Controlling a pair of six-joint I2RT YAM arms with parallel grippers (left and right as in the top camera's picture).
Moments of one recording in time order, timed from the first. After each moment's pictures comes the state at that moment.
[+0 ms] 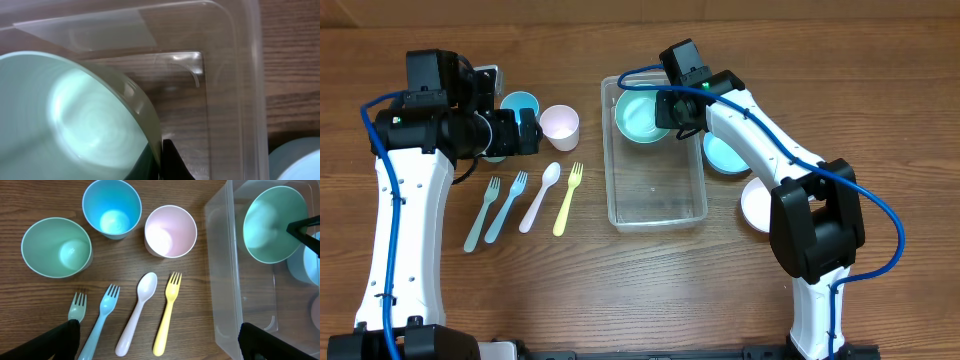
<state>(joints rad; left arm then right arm) 0.08 1.54 1.49 -1.05 0.25 -0.02 0.43 2.15 1.76 -0.74 0.01 0.46</state>
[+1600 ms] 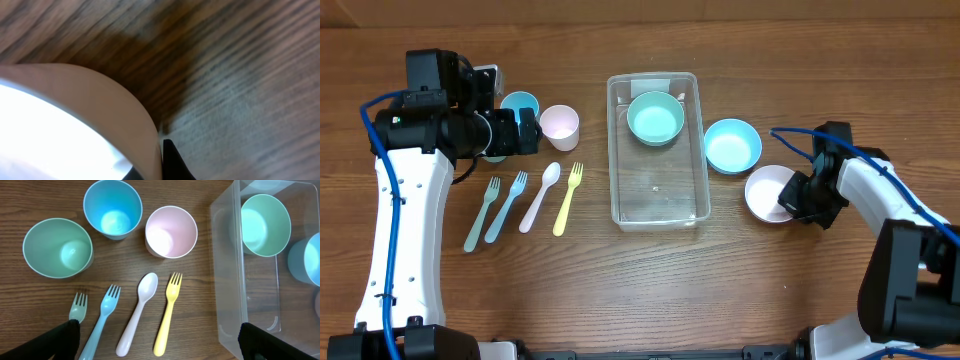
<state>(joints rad) 0.08 1.54 1.49 -1.05 0.25 -0.02 -0.11 1.73 1.01 -0.85 -0.03 0.55</state>
